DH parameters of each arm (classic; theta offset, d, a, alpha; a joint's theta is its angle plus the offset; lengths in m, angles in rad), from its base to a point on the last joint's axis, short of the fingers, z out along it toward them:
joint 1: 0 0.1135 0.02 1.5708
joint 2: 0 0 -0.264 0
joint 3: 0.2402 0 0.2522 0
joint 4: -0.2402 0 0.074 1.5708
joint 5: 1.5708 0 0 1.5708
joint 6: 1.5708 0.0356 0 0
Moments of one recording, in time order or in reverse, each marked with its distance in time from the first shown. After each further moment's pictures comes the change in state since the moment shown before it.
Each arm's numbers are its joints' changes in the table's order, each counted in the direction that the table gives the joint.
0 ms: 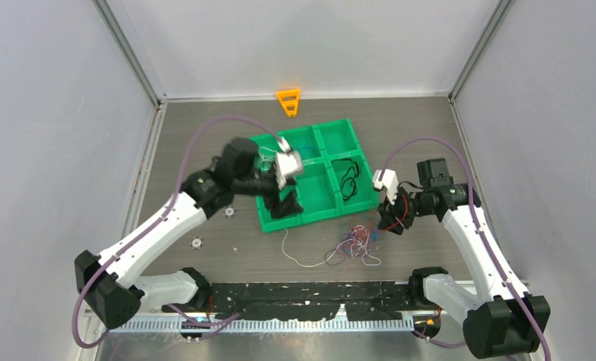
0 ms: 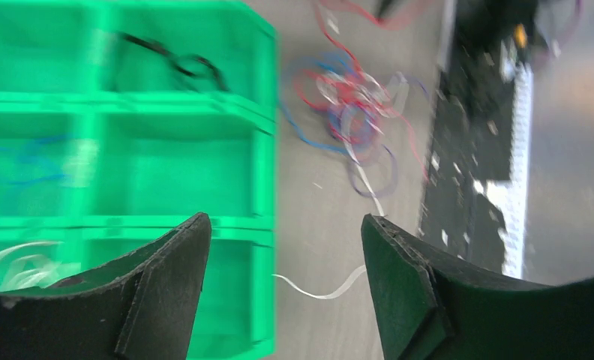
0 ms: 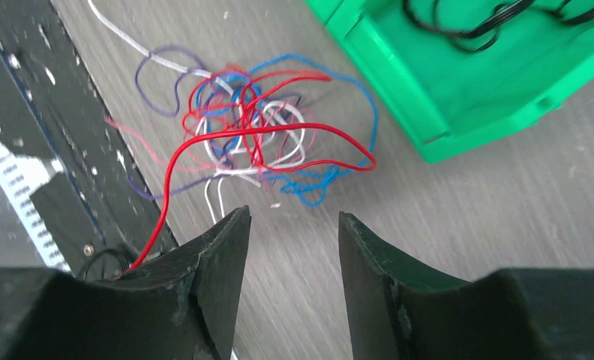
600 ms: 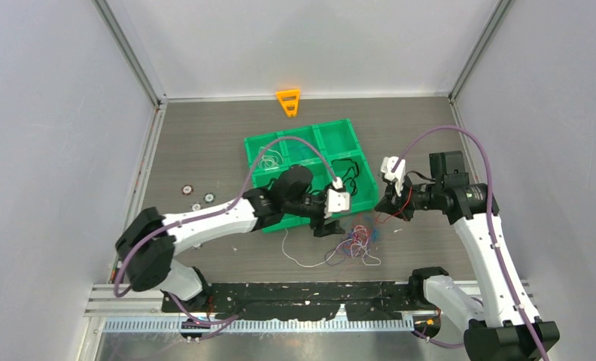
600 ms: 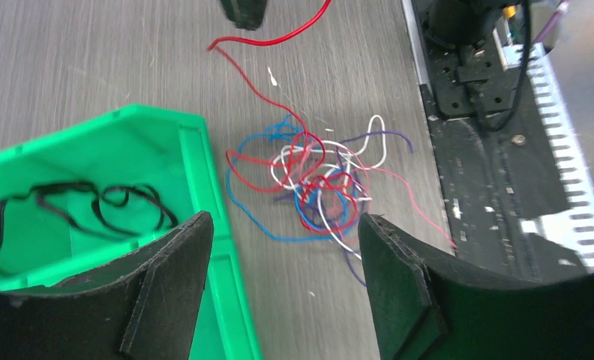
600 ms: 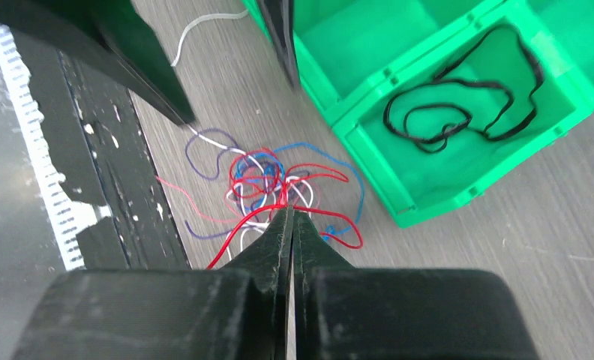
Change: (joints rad) left arm -0.343 -0.225 -0.218 0.528 -0.048 0.106; right arm 0.006 0.064 0.128 -0.074 -0.141 -0.016
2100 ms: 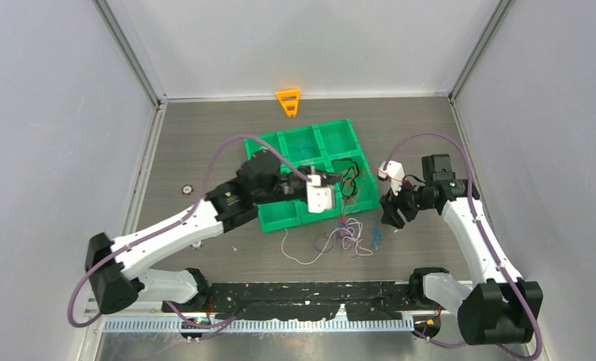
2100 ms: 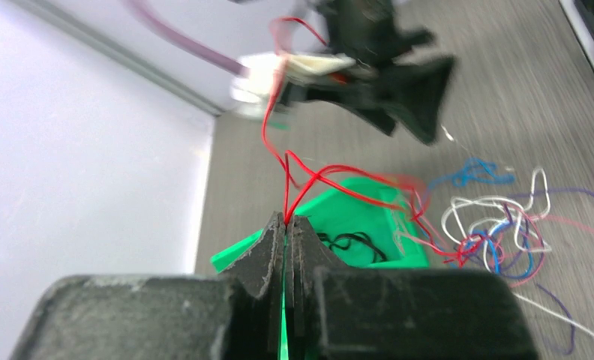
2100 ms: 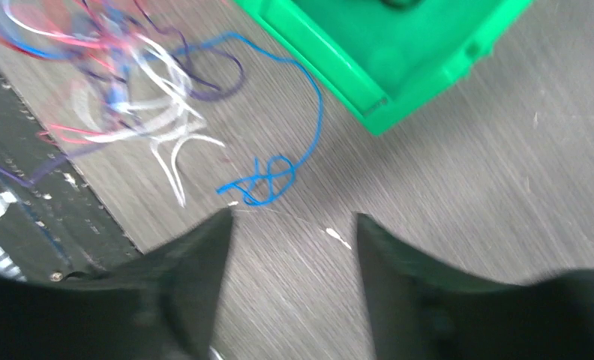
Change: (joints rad) left arm 0.005 0.203 0.131 0.016 -0.169 0.366; right arm -0.086 -0.140 -0.158 0.144 0.225 0.040
